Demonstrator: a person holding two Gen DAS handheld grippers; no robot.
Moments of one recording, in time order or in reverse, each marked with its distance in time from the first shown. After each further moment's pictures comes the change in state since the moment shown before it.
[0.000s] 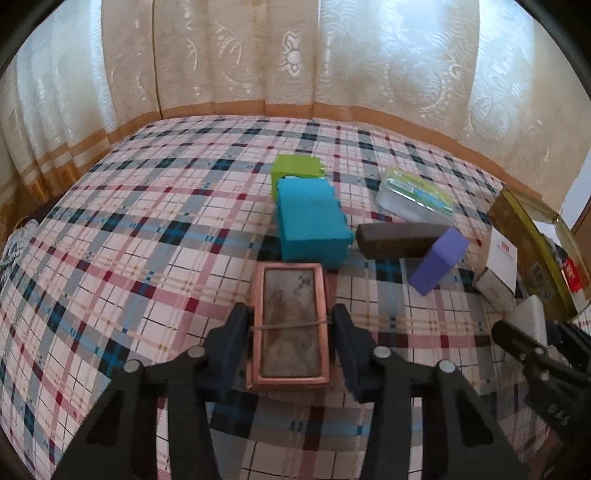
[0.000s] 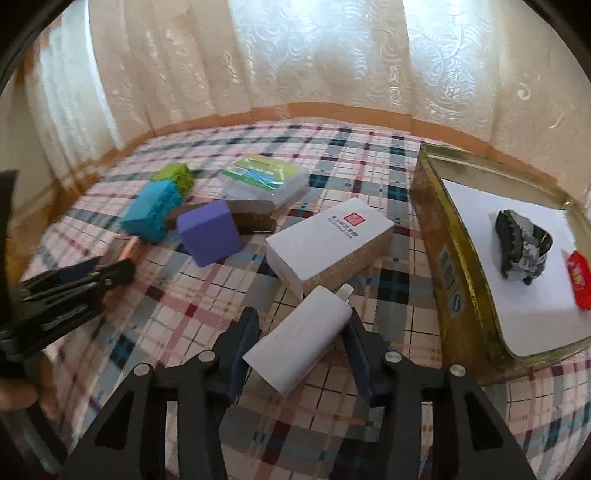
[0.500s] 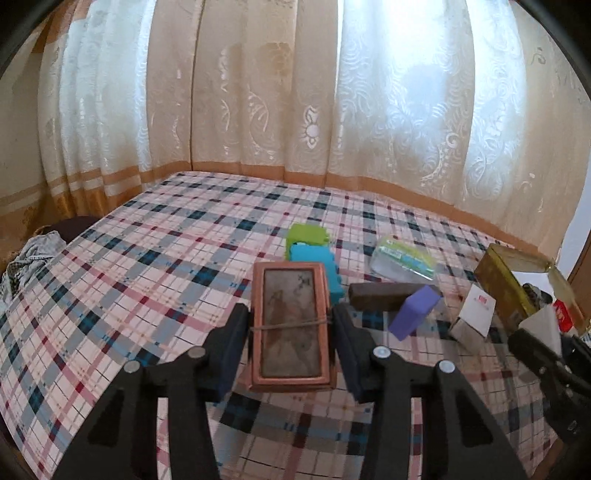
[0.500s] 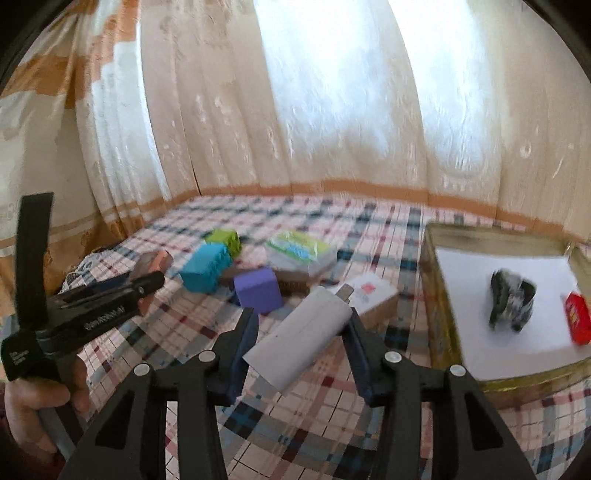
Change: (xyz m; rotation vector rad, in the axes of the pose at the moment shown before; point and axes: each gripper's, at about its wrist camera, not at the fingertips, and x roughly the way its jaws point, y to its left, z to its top) left arm -0.047 0.002 -0.006 -0.083 -0.251 0.028; right arm -0.055 0.008 -0.004 -0.069 -0.287 0.095
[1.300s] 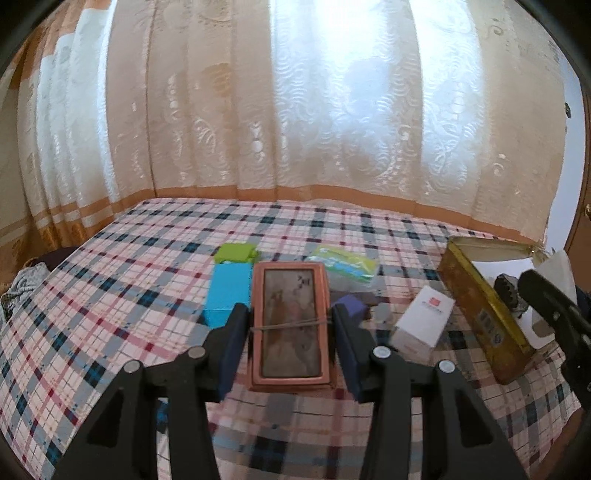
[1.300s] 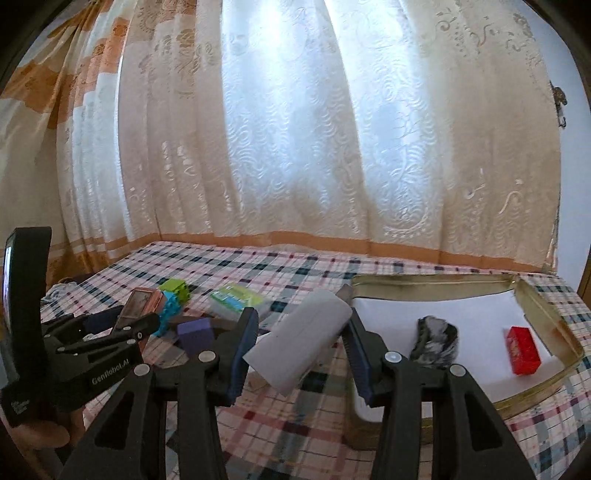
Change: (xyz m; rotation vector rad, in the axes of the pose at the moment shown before) left arm -0.006 -0.076 0.000 0.103 -0.063 -0.024; right arm -0.032 -0.043 0.013 -0.001 -0.169 -0.155
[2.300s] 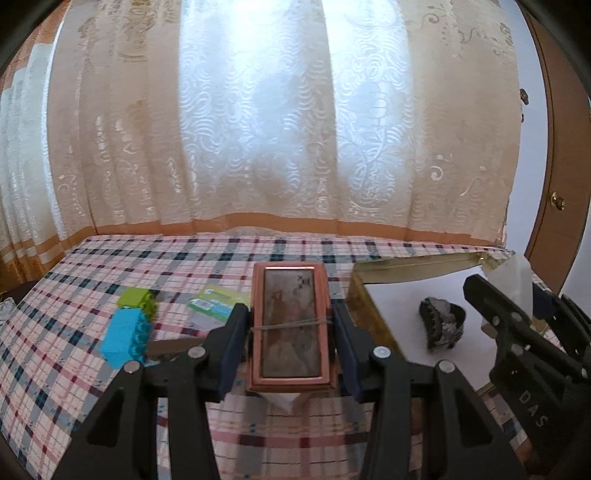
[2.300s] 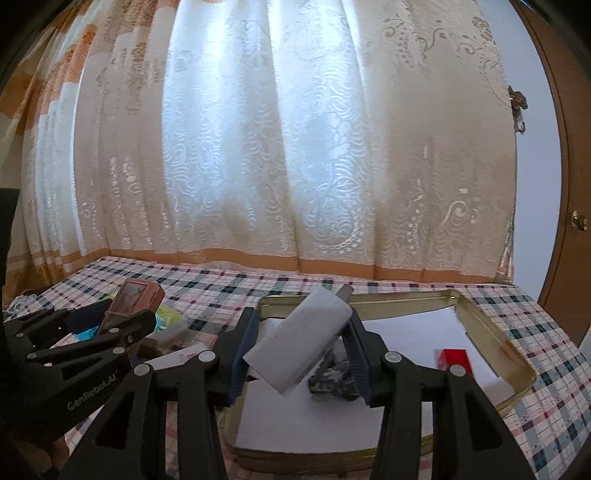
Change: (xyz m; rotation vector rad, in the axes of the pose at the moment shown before) left arm -0.004 -0.100 0.027 0.077 -0.051 -0.133; right arm -0.004 -0.065 0.011 0.013 -0.049 -0.168
